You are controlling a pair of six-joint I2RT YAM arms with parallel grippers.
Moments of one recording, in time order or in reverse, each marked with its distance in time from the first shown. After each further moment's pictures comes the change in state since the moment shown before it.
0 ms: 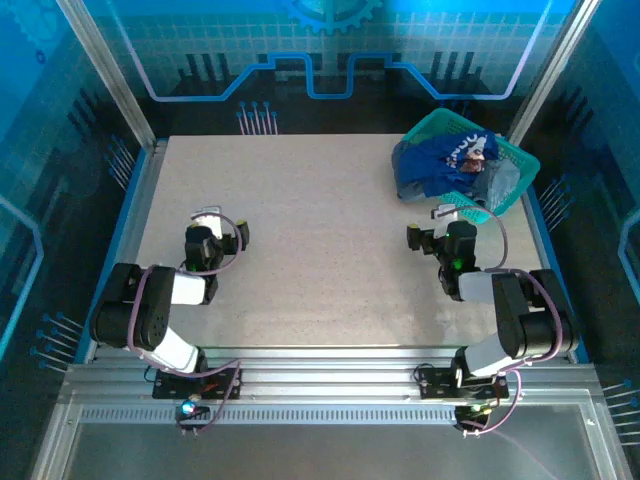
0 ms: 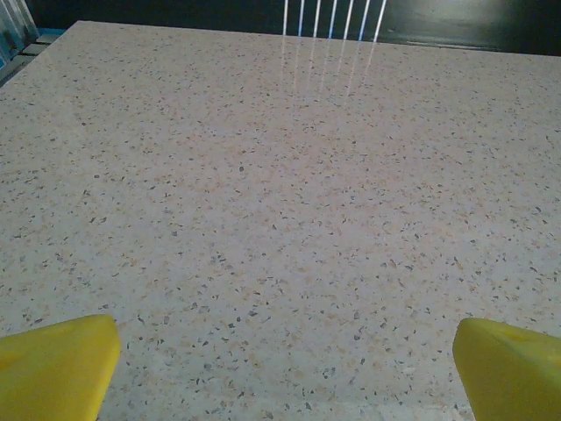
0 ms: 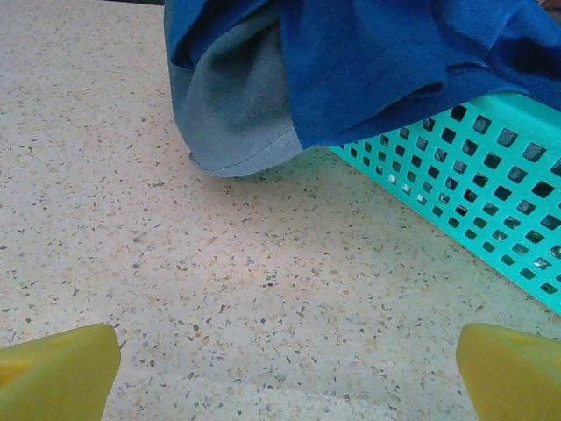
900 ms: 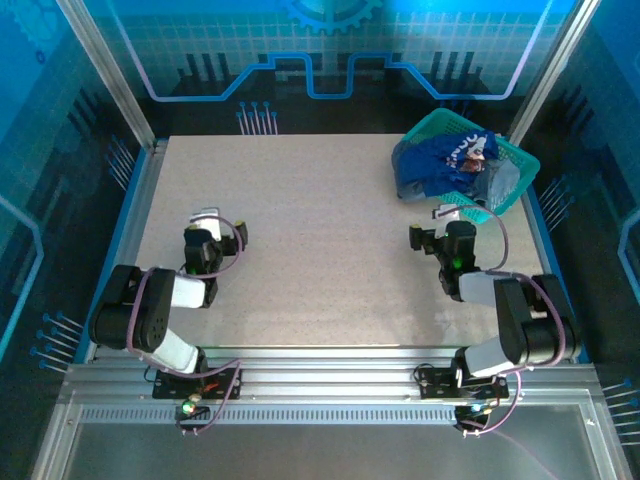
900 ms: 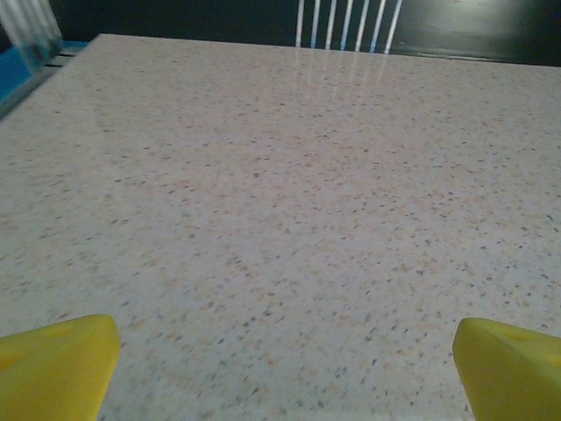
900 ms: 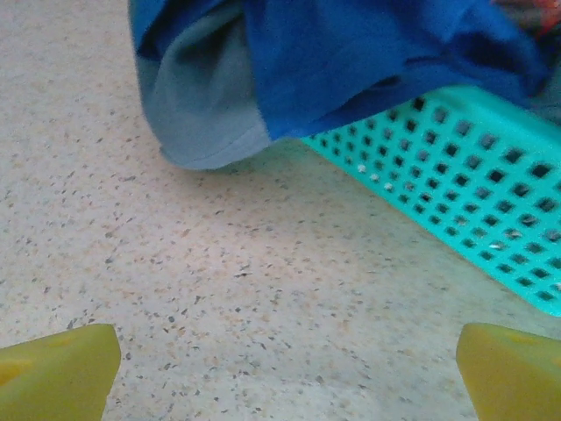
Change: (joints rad) left arm -0.025 -0.040 -0.049 0.042 -0.071 0.005; right arm 0.028 -0.079 0.015 -0.115 0.112 0.008
